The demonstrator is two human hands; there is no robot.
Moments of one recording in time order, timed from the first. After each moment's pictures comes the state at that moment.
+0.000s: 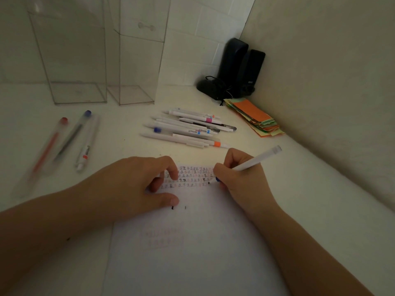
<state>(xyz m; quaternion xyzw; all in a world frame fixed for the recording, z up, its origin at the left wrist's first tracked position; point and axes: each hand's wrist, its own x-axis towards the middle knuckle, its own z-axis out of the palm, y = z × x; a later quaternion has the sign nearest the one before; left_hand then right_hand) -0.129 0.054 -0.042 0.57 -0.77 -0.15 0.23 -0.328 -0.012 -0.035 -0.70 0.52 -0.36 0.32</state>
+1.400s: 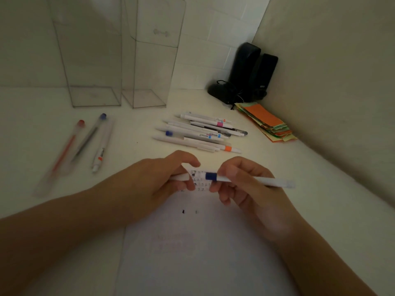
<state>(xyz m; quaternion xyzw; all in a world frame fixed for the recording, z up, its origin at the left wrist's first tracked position) -0.131 0.058 -0.042 0.49 -0.79 -0.17 0.33 -0.331 0.013 -0.018 -0.65 0.27 -0.35 0.62</state>
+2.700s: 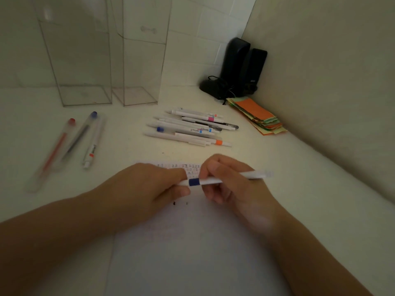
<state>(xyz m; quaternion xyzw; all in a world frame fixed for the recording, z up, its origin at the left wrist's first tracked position) -0.138 0.060 -0.046 0.52 -0.82 -0.04 0.25 -0.324 0.019 -0.019 -0.71 0.29 -0.31 0.56</state>
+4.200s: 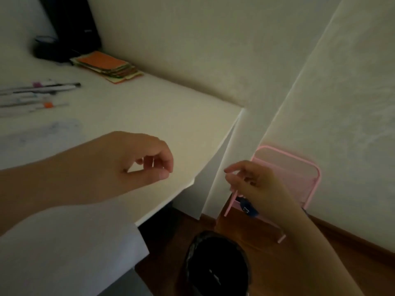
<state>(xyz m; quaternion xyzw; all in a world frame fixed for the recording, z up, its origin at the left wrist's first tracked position) -0.362 0.105 -0.003 0.28 -0.90 -0.24 0.24 -0.622 0.179 -0.051 -0.63 0.66 -0.33 0.25</state>
